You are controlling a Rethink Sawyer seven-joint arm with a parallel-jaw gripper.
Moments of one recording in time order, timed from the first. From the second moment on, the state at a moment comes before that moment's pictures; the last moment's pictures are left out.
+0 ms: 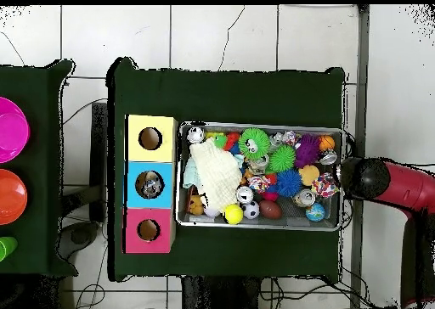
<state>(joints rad) -0.77 -0.46 0.13 1.29 -0.57 0.64 1.31</state>
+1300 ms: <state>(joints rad) -0.79 -0.41 0.17 1.27 -0.56 0.77 1.31</state>
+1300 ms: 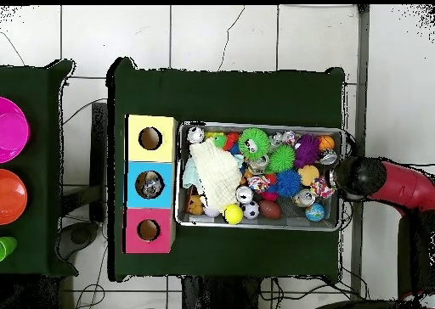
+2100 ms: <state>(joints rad) -0.76 -0.37 0.16 1.18 -0.56 0.93 1.31</state>
